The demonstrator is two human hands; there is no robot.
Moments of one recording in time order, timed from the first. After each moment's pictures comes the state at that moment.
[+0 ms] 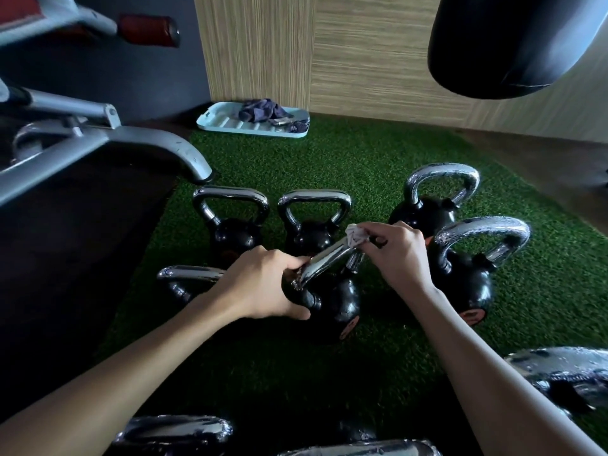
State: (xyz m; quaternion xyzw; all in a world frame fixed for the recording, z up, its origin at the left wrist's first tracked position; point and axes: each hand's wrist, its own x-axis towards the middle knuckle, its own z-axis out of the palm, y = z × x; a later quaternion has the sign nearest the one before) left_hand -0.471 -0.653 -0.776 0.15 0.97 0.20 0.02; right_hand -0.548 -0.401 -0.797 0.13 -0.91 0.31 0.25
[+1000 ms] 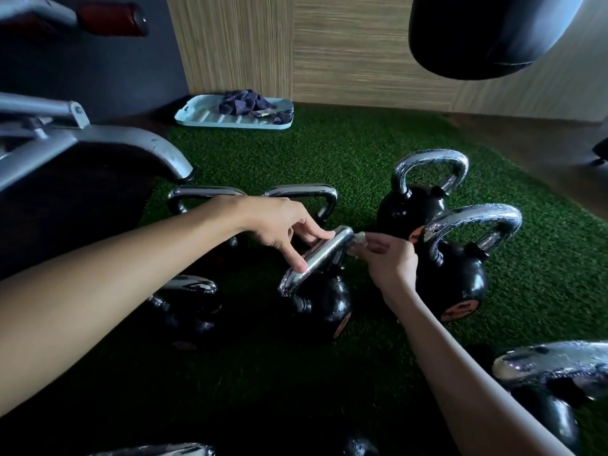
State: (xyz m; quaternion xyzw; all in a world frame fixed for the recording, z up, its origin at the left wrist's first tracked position) left_hand -0.588 -0.626 -0.724 0.27 0.92 0.12 0.26; right_hand -0.560 -0.396 -0.840 -0.09 -0.82 0.55 0.14
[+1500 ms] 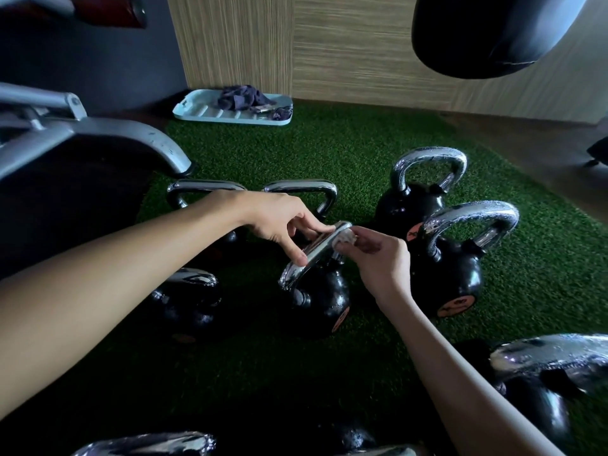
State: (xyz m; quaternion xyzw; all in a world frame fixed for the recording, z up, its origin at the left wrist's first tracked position) left_hand -0.592 -0.633 -0.731 0.29 0.91 0.14 0.26; right_hand -0.541 -0.413 -0.833 -0.03 -0.80 0.58 0.15
